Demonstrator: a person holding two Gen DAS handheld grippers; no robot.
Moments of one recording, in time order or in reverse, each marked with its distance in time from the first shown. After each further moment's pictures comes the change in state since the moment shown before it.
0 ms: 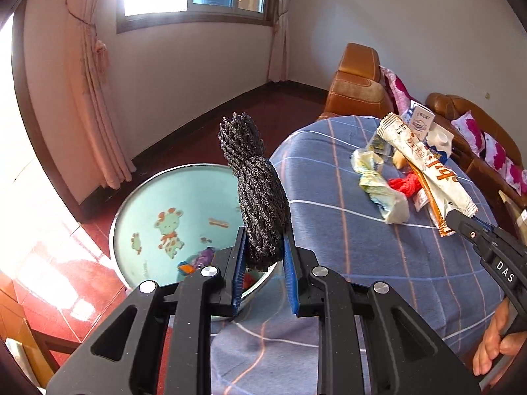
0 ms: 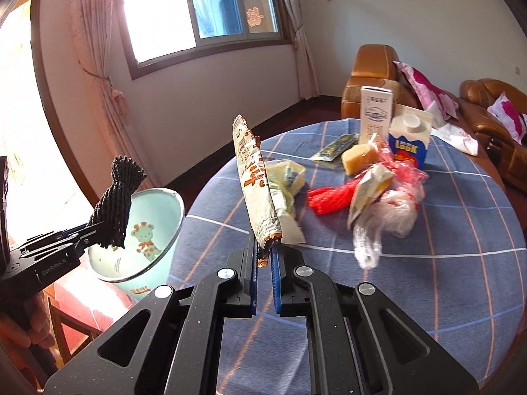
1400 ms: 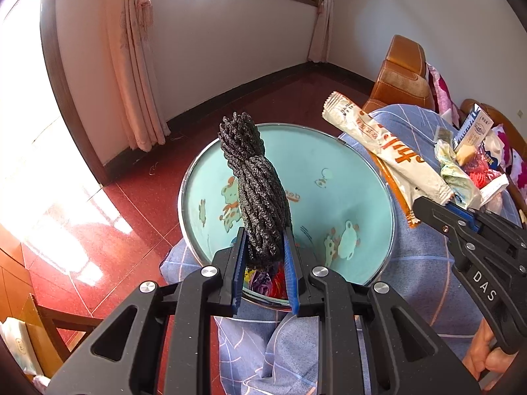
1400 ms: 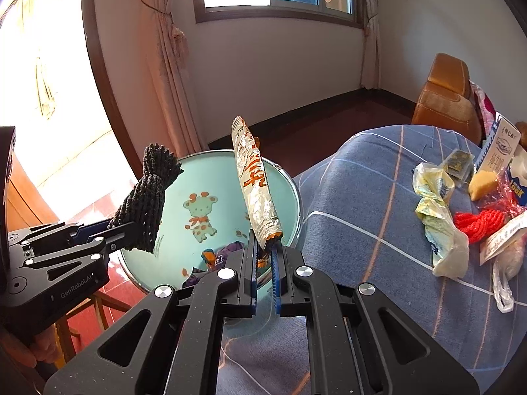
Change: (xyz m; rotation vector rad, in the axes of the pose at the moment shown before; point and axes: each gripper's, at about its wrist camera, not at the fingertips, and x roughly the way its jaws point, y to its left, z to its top) left arm 0.042 0.090 -0.017 -0.114 0.109 0.085; right arm 0.100 0.139 -0.004 -0.224 0.139 0.121
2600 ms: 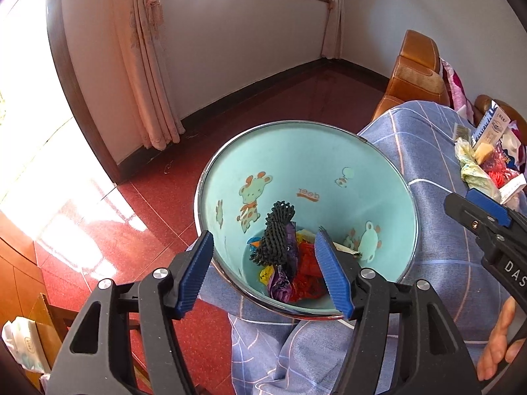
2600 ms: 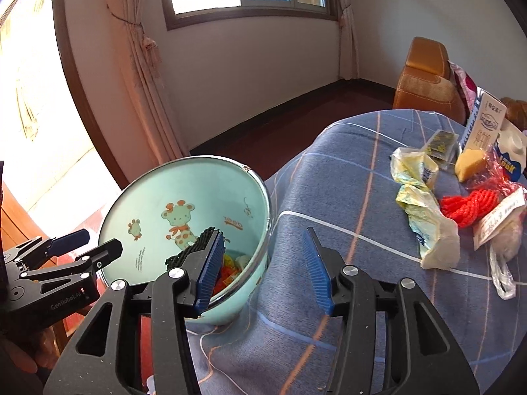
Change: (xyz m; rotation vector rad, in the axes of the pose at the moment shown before) left arm 0.005 0.006 -0.001 0.004 0.006 0.078; right arm -0.009 -0.033 -0.002 0.129 -0.020 -0.064
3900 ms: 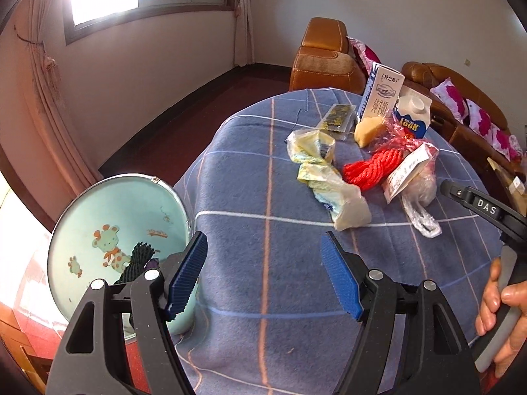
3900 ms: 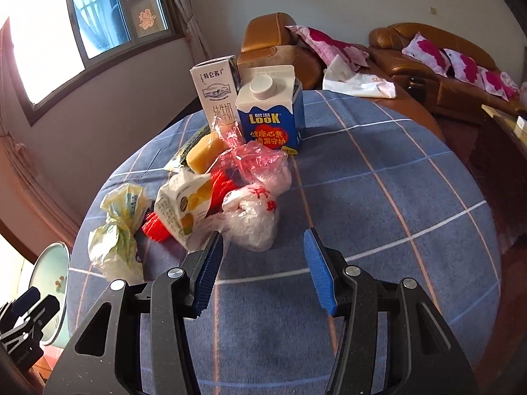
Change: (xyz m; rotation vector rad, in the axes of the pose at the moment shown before) left arm -0.021 -0.202 0.018 0.244 -0.051 -0.236; right arm -0.071 -0.254 -0.024 0.453 -0.043 -0.354
